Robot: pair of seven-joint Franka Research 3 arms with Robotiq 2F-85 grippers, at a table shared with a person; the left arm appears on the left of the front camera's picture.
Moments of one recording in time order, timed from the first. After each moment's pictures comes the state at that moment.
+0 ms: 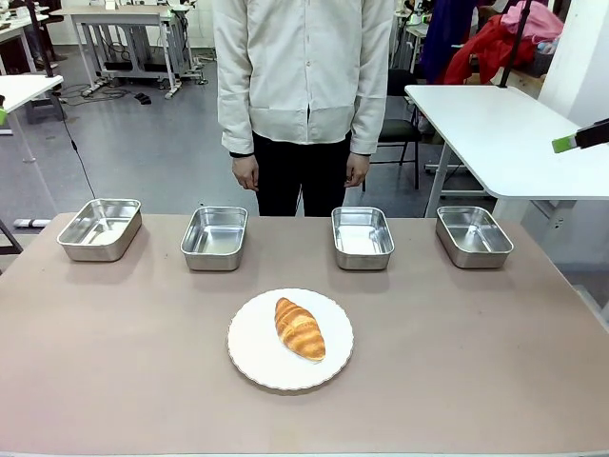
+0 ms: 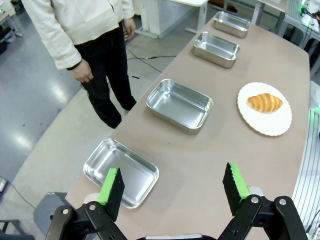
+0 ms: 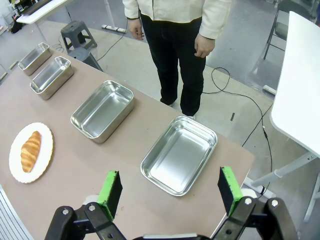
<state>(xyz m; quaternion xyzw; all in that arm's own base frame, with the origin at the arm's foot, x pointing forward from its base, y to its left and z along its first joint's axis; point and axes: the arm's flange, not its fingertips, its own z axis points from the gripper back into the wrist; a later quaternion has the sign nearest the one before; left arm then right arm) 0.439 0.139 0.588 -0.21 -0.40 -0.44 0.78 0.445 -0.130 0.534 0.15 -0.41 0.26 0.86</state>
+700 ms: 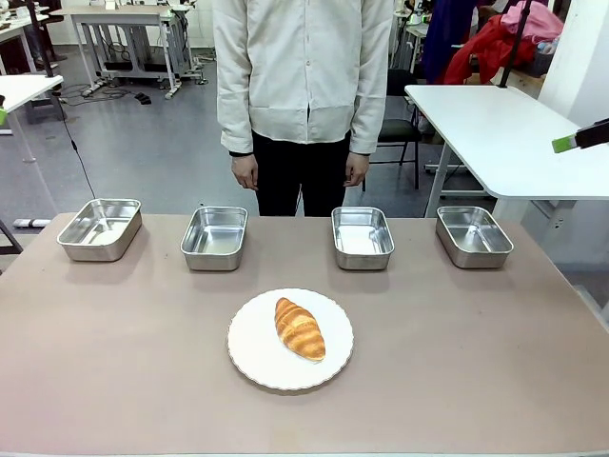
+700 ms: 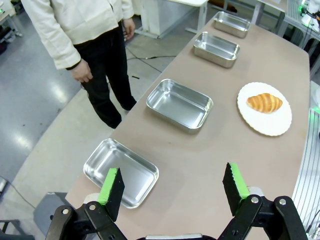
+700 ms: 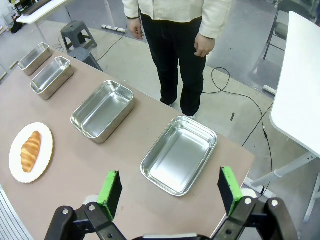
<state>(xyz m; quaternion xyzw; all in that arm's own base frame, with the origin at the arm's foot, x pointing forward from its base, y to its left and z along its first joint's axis) 0.439 0.139 0.588 -0.21 -0.40 -0.44 0.78 0.445 -0.130 0.534 0.15 -0.41 0.26 0.86</state>
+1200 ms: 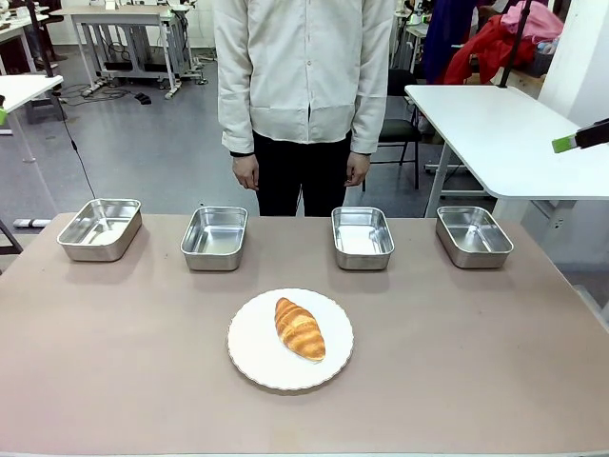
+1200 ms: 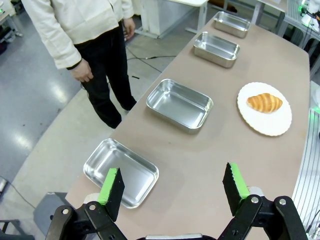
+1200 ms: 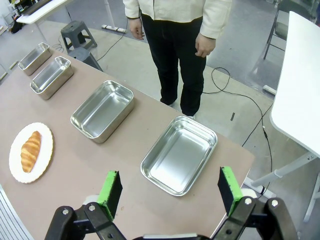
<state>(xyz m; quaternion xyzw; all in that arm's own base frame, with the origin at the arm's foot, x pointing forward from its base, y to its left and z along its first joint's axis) 0.439 0.139 0.588 -0.21 -0.40 -0.44 0.78 0.445 -0.130 0.534 0.15 -0.41 0.26 0.86</state>
